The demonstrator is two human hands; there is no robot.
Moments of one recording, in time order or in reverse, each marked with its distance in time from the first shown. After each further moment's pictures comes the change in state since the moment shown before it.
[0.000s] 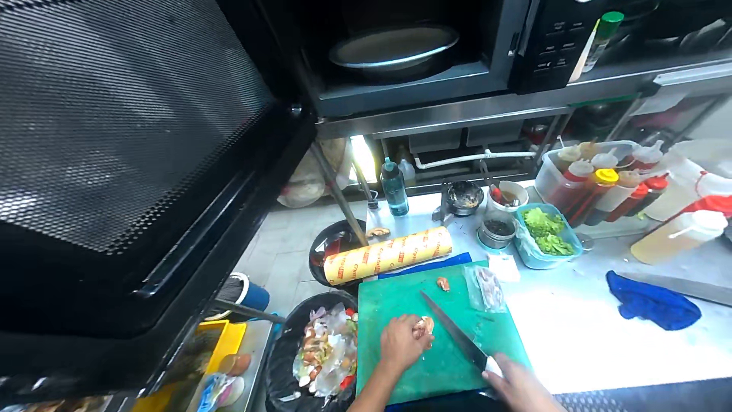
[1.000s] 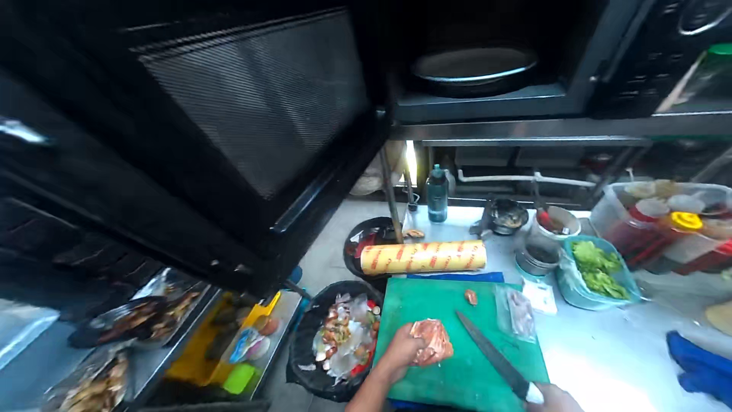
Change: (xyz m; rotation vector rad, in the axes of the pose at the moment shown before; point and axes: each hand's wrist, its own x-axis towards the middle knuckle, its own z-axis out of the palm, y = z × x) left_hand -0.034 -0.033 -0.006 -1.219 -0.129 -0.314; right_hand 0.050 0.075 -0.015 -0.077 -0.090 0.116
